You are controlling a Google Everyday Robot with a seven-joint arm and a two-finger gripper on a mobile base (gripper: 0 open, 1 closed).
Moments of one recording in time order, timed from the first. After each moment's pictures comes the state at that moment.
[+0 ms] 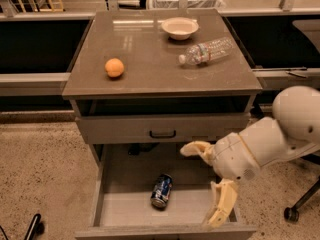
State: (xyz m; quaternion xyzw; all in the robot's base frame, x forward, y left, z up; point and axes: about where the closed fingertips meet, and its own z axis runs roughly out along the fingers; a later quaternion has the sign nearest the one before) arm 0.346 -0.069 0.775 -0.65 0.62 0.38 0.24
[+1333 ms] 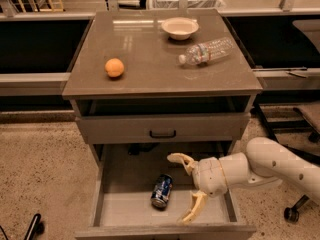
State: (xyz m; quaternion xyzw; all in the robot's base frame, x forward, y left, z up) arm 0.392 -0.029 0.664 -0.60 0.56 0.43 0.38
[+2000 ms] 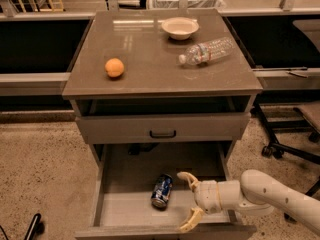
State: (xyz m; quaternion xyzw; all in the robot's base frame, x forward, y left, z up) arm 0.417 -0.053 0.523 -0.54 0.63 0.40 0.40
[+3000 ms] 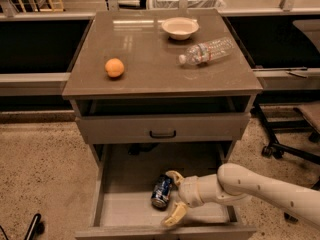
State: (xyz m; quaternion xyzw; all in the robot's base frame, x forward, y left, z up) arm 0.445 -0.016 0.476 -0.56 0.66 0.36 0.36
